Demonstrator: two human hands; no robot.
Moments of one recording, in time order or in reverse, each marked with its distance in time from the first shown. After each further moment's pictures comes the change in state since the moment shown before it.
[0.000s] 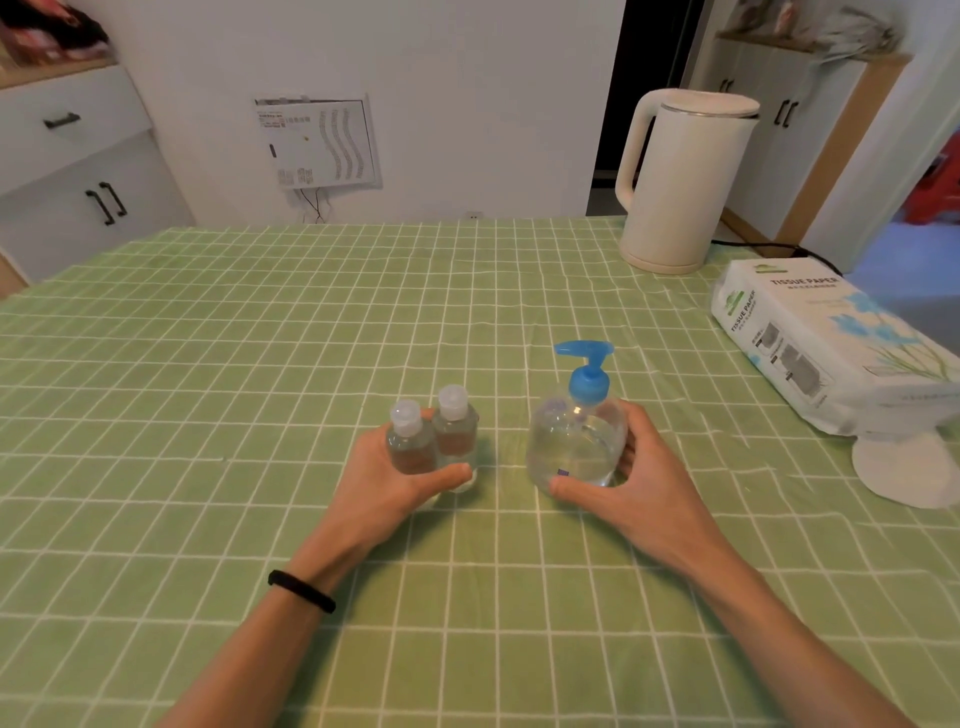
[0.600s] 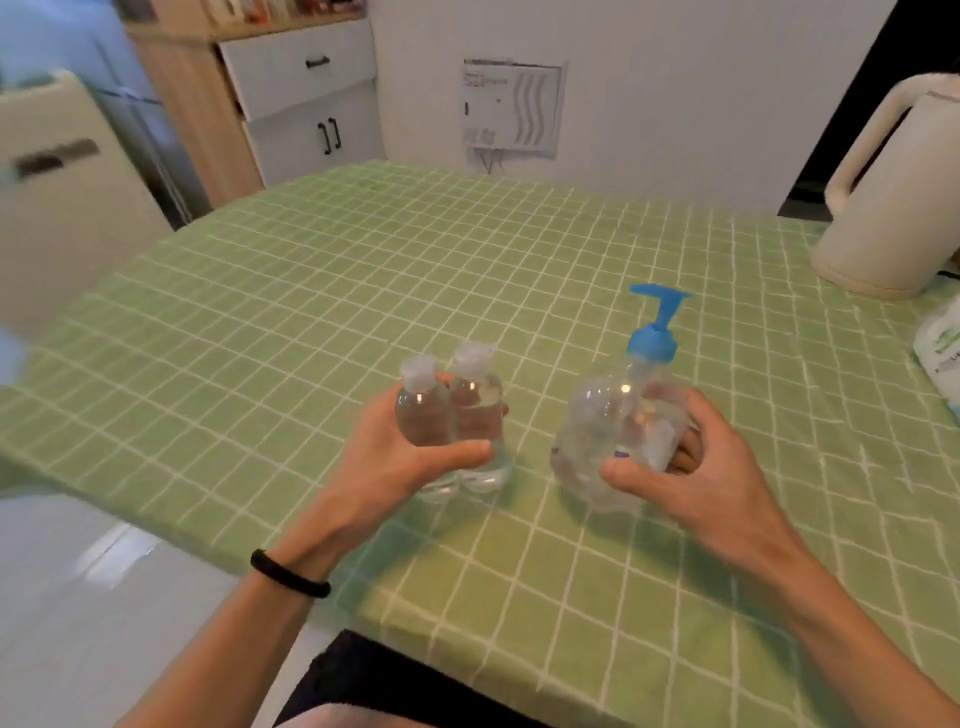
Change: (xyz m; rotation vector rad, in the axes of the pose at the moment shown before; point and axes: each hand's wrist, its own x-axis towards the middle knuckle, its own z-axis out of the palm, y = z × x) left_hand -0.124 0.009 -0.036 -0.192 0.264 -0.013; right_hand -0.027 -0.040 0.023 0.264 -0.335 -0.149
